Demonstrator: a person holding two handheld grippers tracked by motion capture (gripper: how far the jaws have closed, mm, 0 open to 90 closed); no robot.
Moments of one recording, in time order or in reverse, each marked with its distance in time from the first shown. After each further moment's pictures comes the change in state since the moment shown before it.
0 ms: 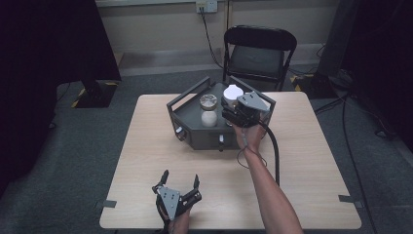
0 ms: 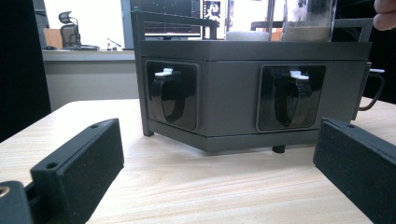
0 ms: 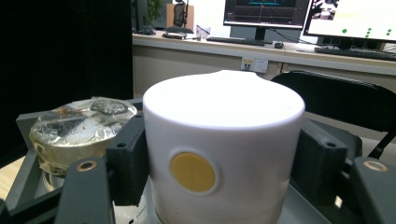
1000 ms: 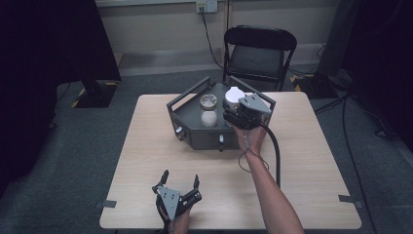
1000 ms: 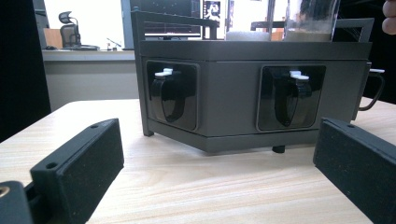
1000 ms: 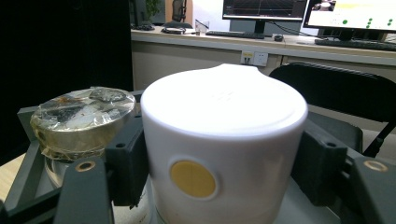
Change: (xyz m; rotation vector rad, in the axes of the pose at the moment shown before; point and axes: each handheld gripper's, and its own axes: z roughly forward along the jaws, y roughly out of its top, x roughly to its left) left arm 0.000 0.000 0.000 0.000 0.000 0.001; right arm -0.002 -0.002 -0.006 0.015 -0.002 0.019
